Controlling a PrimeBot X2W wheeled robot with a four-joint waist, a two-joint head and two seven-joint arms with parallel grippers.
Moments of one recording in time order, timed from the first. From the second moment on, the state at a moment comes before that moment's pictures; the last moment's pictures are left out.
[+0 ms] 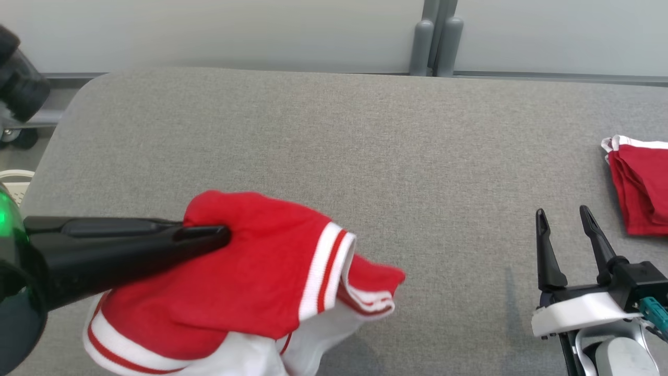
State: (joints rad) left arm -0.90 0.86 -0.25 -0.73 -1.88 0.57 1.26; right arm -0.01 -0.05 -0.11 0.07 0.06 0.13 -0.26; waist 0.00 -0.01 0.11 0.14
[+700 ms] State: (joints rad) left arm -0.87 0.96 -0.49 -0.45 -1.46 0.04 1.47; right arm -0.14 -0.05 -0.03 0.07 0.12 0.13 -0.26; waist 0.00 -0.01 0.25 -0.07
